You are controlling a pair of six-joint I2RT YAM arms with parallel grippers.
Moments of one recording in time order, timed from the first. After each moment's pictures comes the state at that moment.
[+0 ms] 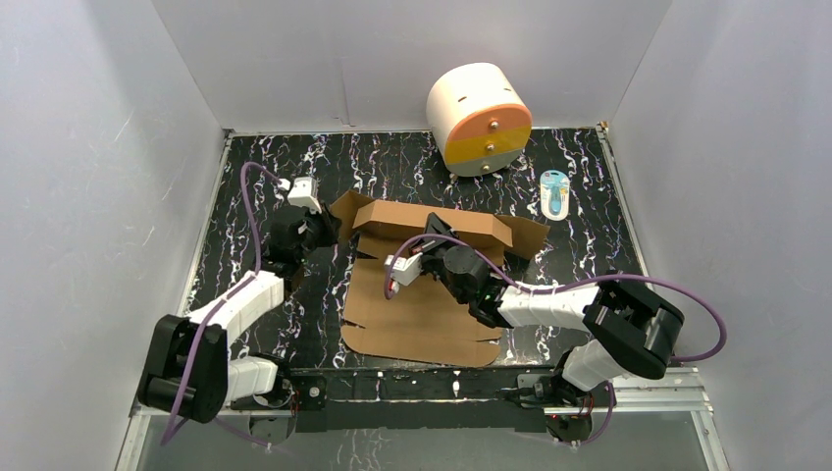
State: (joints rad) left arm -0.26 1.24 0.55 0.34 0.02 -0.31; right arm 1.03 1.46 0.60 0.72 0.43 -1.47
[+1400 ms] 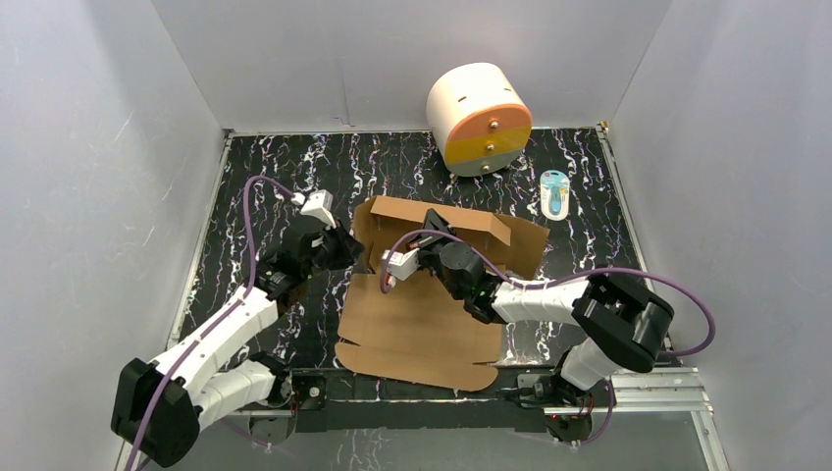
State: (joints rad) left arm -0.48 1.01 0.64 -0.15 -0.01 -0.59; right arm 1.03 1.51 0.64 0.76 0.43 -1.48
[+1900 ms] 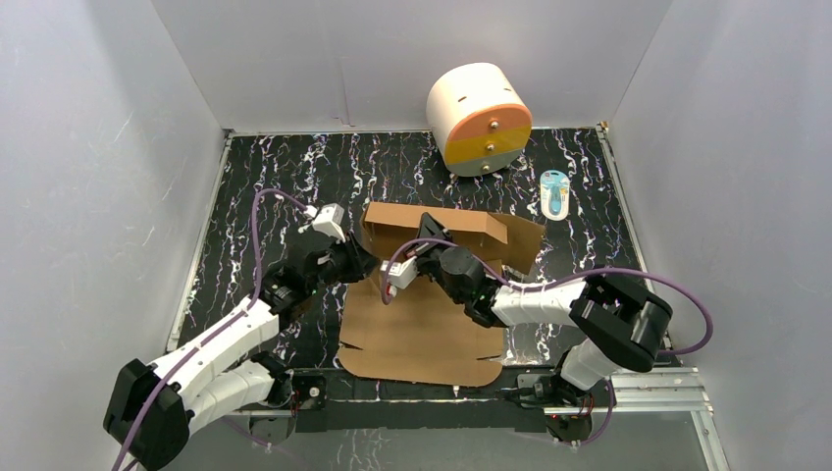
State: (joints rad) left arm -0.59 0.95 0.56 -0.08 0.05 -0.66; right arm 1.03 1.52 0.63 0.78 0.40 -1.56
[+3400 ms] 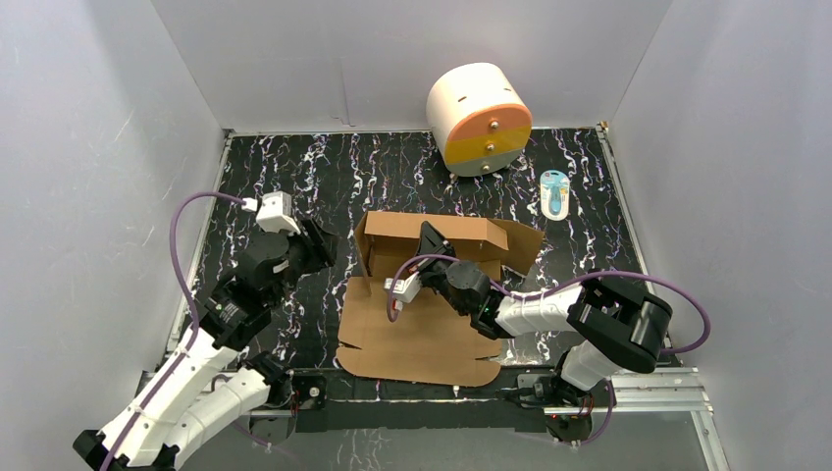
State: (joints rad) left arm -0.61 0.67 0.78 -0.45 -0.29 -0.54; right arm 1.08 1.52 0.52 0.93 0.39 -1.71
